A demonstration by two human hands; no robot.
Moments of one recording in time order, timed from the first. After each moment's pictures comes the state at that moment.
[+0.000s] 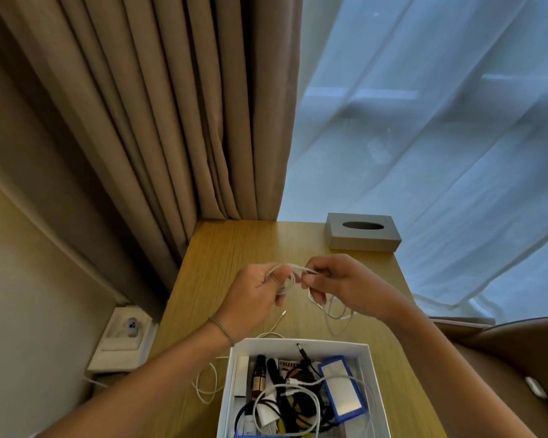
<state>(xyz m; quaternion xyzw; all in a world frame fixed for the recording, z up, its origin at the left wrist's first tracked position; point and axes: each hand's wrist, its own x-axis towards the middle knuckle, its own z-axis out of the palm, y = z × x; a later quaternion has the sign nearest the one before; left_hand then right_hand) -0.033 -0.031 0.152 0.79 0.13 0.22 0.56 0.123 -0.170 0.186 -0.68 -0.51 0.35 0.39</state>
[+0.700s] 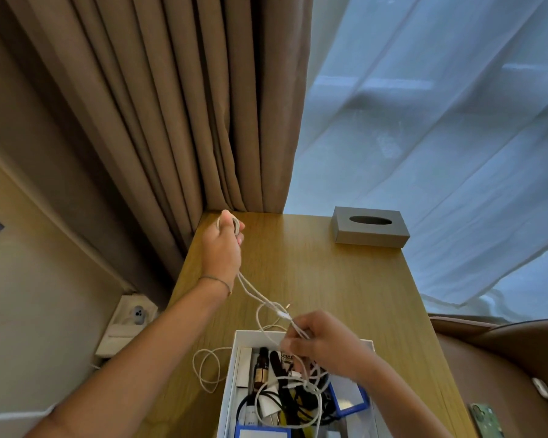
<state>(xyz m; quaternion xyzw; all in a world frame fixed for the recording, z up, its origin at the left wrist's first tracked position) -0.013 0.025 0.153 0.58 0.41 0.37 0.60 0.058 -0.188 0.124 -0.70 -0.42 0.45 0.35</state>
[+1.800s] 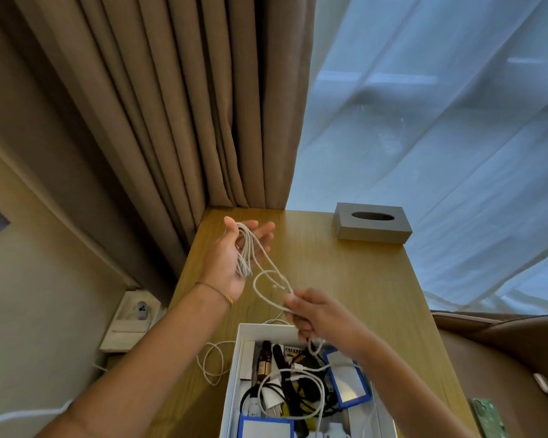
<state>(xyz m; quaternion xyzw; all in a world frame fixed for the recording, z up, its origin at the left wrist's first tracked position) -0.033 0.006 0.160 0.38 0.29 0.28 0.83 0.061 -0.168 0.123 -0.60 -0.34 0.54 0.48</state>
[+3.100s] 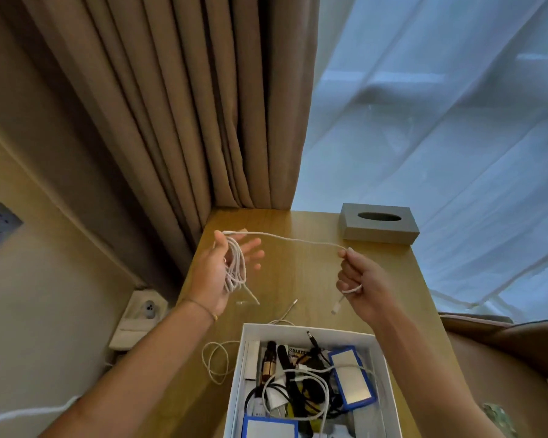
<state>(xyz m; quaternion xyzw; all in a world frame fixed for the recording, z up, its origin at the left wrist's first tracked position) -0.061 0.014 0.138 0.48 0.31 0.28 0.77 0.140 -0.162 0.096 -0.47 -0.06 0.44 0.76</state>
